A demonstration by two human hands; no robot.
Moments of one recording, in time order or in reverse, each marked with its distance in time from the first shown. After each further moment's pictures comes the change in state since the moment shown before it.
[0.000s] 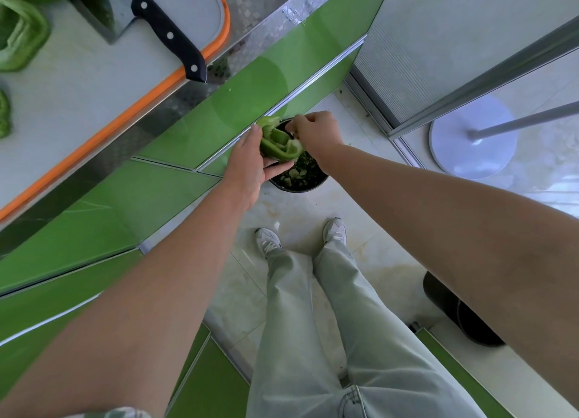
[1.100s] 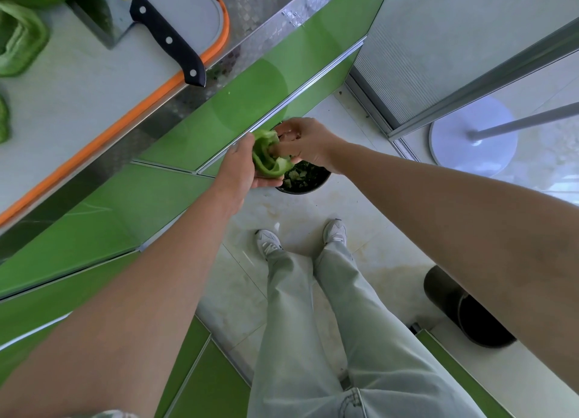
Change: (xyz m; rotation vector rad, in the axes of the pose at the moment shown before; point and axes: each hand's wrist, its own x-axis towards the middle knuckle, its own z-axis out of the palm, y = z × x) left_hand 0.004 0.002 -0.017 0.319 -0.013 0.020; right_hand 0.004 0.004 -0.008 -0.101 -0.429 -0.181
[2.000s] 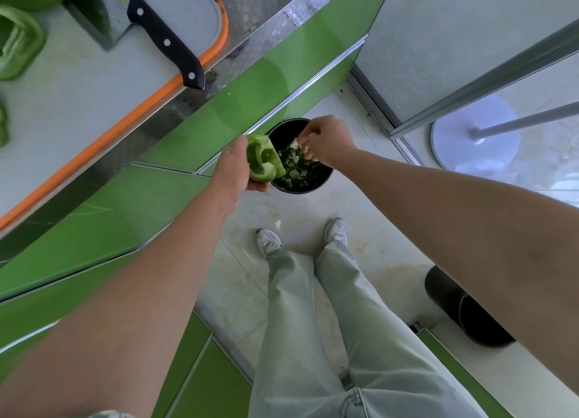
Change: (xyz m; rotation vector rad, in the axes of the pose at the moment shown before) left_hand 0.010 -0.001 -0.007 0.120 0.101 -0.042; right_hand 0.011 0.020 -0.009 -0.164 0.290 0.118
